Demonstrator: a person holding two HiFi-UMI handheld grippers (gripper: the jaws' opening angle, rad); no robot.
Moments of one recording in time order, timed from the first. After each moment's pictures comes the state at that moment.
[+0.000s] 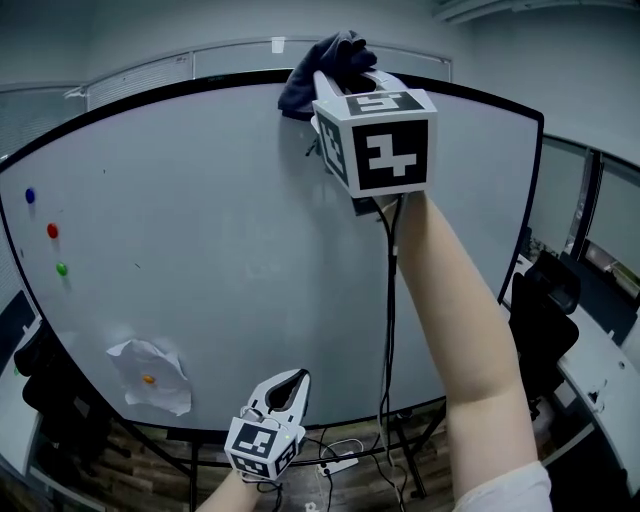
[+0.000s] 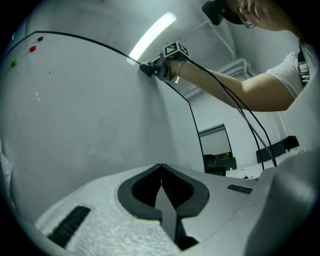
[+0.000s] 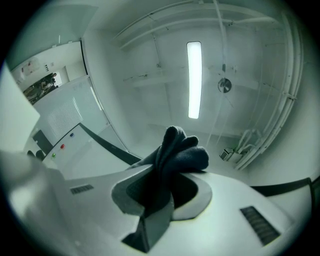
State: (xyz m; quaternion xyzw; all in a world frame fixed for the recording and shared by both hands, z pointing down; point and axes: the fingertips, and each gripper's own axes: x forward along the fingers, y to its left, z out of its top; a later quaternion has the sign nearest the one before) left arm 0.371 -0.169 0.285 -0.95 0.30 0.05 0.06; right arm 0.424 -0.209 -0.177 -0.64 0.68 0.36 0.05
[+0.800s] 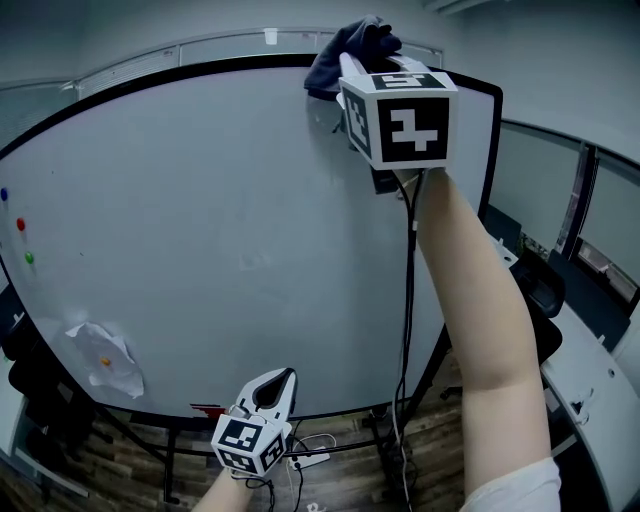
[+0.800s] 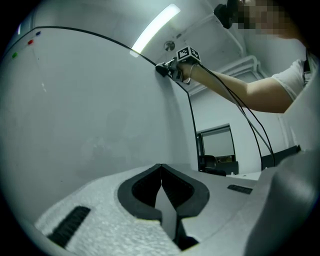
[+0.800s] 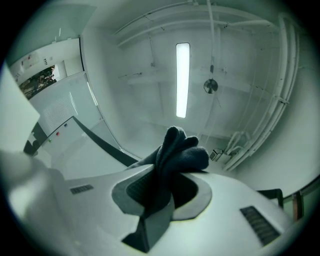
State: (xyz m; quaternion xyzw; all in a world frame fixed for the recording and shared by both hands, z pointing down) left arm 0.479 -0.141 0.309 -0.95 0.32 0.04 0.01; right arm 0.588 -0.175 -0.185 -0.67 0.65 0.36 0.04
